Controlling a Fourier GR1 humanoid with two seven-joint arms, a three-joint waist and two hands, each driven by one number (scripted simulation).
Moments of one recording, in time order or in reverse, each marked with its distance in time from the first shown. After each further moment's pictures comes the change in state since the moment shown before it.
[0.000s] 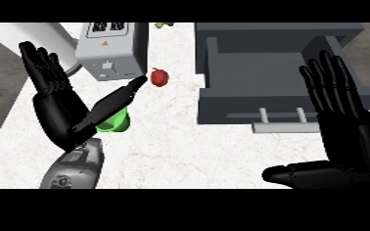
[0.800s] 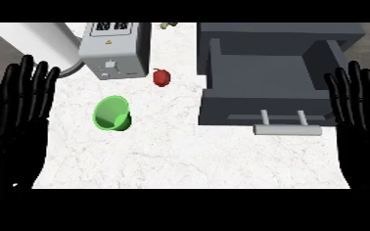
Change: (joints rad) left arm 0.246 0.088 0.122 -0.326 0.329 -0.855 -0.127; right arm 0.091 0.006 -0.012 -0.058 0.118 -0.074 -0.091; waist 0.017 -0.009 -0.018
